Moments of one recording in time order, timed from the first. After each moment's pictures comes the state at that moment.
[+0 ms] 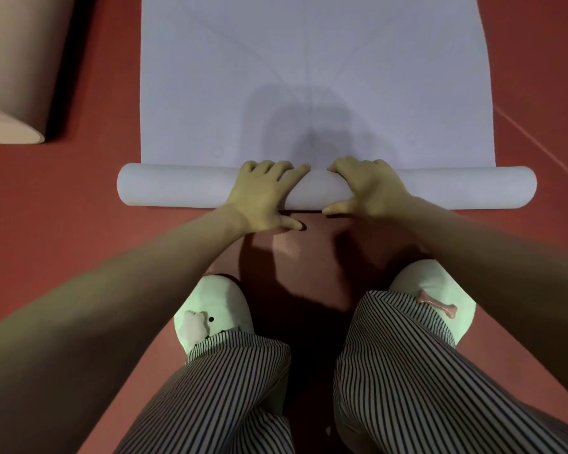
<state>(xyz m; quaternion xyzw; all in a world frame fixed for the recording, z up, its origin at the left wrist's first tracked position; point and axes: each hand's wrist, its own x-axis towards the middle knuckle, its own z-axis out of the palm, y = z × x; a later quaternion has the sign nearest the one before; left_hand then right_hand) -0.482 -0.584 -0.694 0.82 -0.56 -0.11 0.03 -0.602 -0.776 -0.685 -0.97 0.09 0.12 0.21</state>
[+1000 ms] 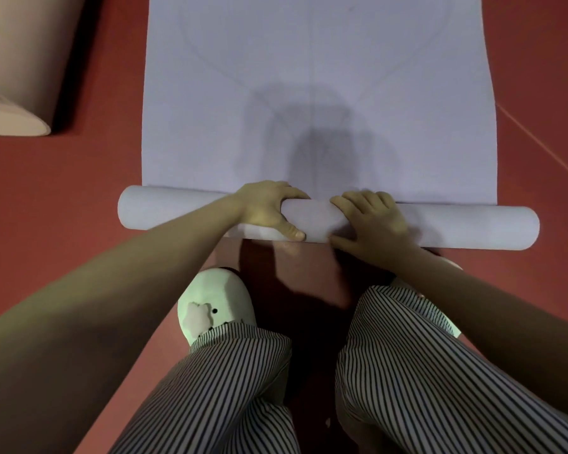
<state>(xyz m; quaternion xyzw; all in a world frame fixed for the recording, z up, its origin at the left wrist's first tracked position) -0.480 -0.587 -0.674 0.76 -0.44 -0.48 0.04 -0.660 -0.735 -0.694 -0.99 0.02 -0.03 0.12</state>
